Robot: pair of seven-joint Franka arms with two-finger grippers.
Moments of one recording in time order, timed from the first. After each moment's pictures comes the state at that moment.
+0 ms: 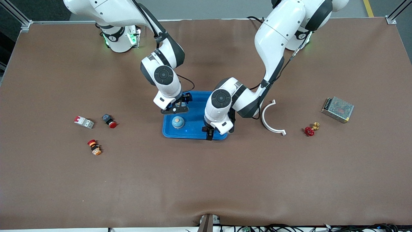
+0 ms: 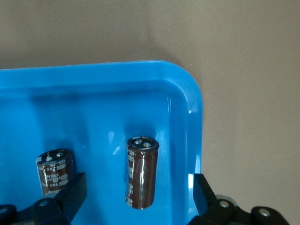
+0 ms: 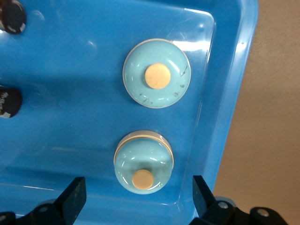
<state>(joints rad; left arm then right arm) -0.64 0.88 -0.12 -1.36 -0.01 2.34 -2.17 0.61 0.43 0.08 -2.02 0.05 2.36 0.54</state>
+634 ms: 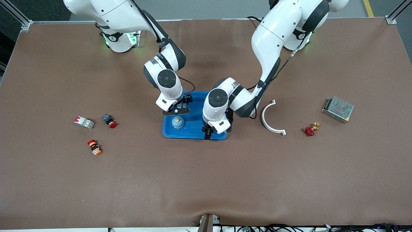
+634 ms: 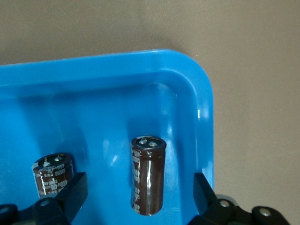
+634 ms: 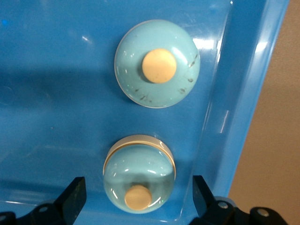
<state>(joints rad) -0.67 0.90 -0.11 -1.36 0.00 2.36 -2.15 0.62 0.49 0.08 -2.03 0.03 2.41 0.54</state>
